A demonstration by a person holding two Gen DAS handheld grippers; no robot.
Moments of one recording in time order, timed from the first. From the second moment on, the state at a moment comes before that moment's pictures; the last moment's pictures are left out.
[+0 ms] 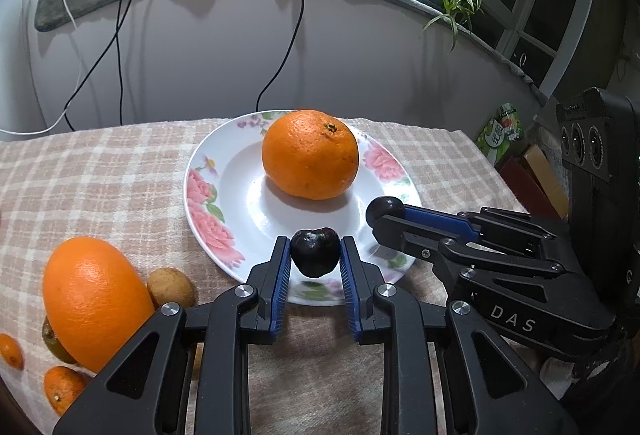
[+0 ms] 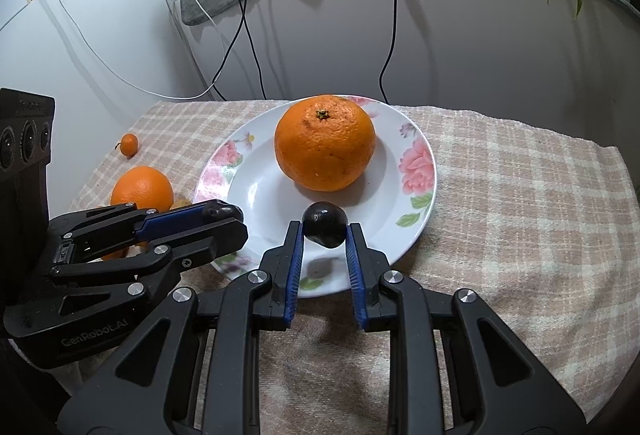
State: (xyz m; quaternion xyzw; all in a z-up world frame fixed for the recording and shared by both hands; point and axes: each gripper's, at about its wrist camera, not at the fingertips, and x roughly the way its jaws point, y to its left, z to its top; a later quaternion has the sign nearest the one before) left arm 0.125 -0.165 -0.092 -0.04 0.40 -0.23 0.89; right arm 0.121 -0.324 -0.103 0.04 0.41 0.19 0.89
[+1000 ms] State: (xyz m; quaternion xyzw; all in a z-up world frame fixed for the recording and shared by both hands) left arm 0.100 -0.131 -0.076 -0.04 0.39 -0.19 0.90; right arm 0.097 -0.327 -0.082 0.03 0.39 0.17 0.90
